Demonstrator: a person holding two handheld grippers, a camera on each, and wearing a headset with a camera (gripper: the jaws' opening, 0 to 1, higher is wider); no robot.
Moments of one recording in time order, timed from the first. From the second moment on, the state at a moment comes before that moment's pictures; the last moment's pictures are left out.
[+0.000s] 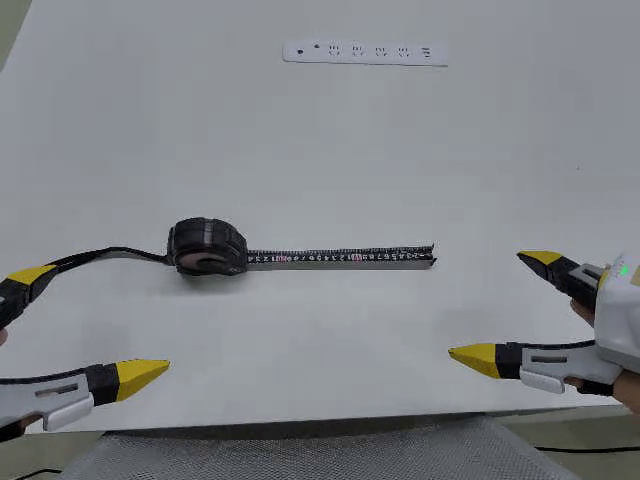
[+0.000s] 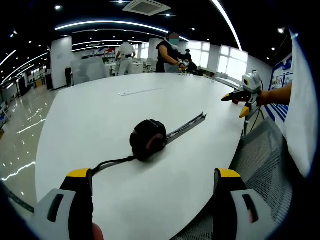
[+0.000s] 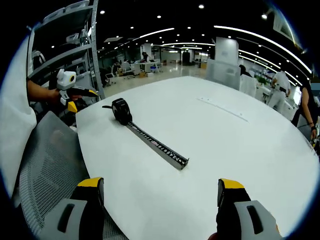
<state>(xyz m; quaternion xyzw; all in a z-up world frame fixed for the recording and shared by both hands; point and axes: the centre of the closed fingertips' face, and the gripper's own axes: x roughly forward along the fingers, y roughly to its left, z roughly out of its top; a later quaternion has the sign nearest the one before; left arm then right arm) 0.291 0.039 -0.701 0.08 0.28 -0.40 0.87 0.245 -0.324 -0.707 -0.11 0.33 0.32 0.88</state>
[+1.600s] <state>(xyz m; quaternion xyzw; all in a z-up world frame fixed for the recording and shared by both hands) 0.277 0.046 -0.699 0.06 0.29 -0.37 0.88 0.225 -0.332 -0.703 -0.07 0.30 0.29 0.91</state>
